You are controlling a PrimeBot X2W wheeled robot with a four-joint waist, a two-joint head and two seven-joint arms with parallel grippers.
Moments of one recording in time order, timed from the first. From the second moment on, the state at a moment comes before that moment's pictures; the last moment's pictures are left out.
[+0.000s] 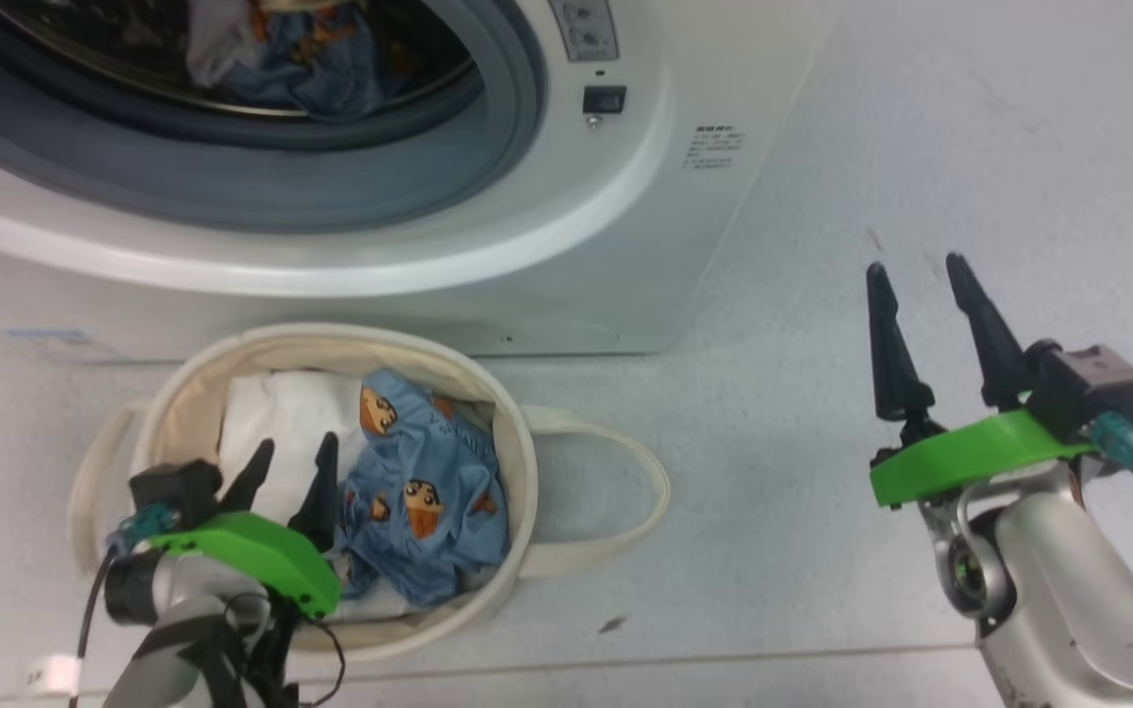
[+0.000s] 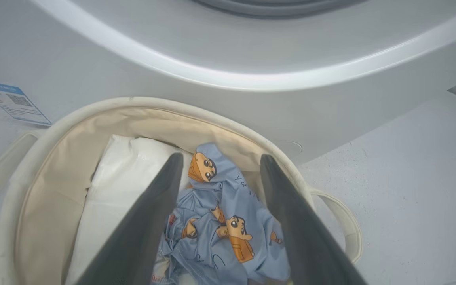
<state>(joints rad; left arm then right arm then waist) -0.54 0.11 -0.17 0.97 -0.44 -0.13 -0.25 -0.37 -0.21 0.24 0.25 0.36 0.13 -0.25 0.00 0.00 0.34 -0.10</state>
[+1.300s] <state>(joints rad) -0.86 0.03 -0.73 1.25 -0.72 -0.13 -0.11 -0.48 -0.29 0.15 0.12 0.30 0.13 -0.25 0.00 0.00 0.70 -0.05</state>
